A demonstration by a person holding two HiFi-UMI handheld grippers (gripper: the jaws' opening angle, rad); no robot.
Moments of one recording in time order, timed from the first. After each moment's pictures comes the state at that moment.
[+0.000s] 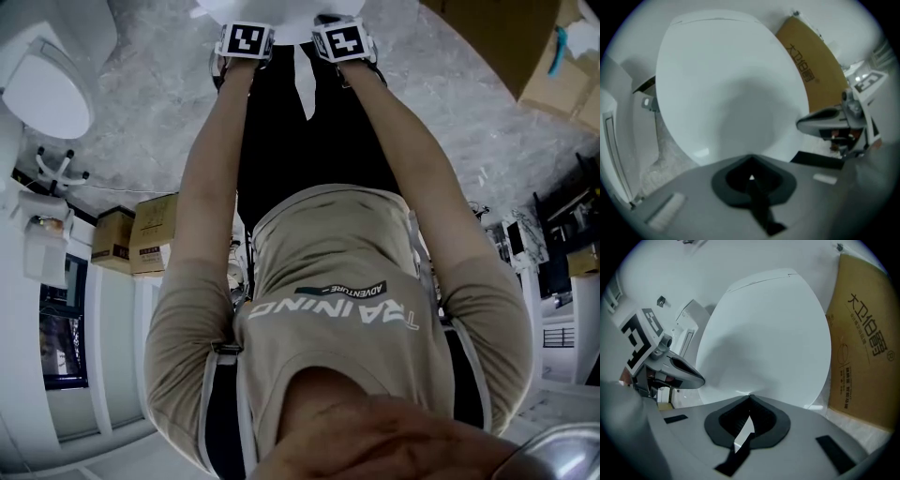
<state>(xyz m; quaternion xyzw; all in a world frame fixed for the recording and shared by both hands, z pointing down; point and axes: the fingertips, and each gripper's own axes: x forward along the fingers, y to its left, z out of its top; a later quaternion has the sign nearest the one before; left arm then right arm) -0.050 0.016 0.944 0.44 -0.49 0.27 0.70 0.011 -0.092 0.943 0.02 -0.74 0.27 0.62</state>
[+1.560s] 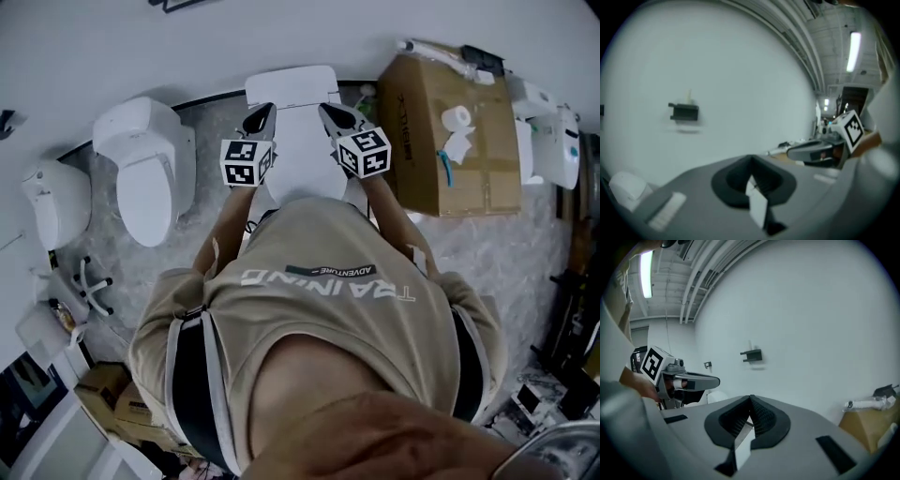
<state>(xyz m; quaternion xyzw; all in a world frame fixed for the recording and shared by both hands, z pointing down) -0.277 -0.141 0.406 0.58 -0.80 0.07 0.15 -0.207 -0.219 0.423 0.00 -0.98 0.08 0.16</state>
